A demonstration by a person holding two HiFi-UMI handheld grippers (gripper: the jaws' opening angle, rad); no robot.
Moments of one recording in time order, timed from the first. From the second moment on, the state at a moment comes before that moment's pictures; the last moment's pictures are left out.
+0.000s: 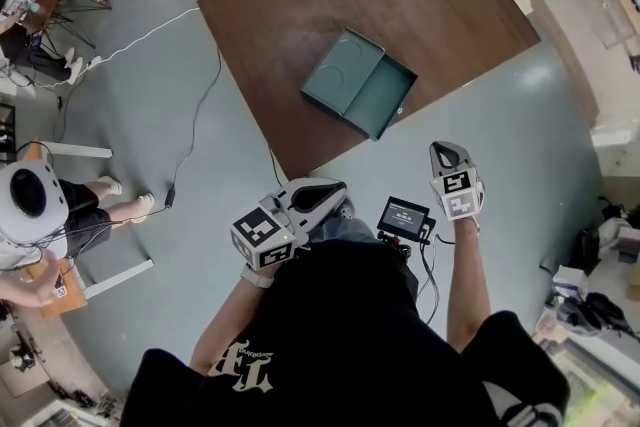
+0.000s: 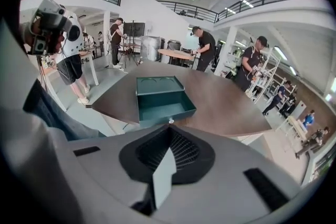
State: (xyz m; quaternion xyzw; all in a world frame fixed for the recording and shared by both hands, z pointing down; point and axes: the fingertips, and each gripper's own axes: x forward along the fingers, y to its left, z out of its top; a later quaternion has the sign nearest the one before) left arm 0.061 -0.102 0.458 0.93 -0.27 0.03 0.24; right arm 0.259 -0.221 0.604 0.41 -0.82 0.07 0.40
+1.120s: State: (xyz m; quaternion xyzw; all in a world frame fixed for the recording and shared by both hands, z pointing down) left arm 0.075 -0.084 0.424 0.95 -0.22 0.03 0.23; right arm 0.175 -0.130 0.435 0.39 -0.89 0.05 0.24
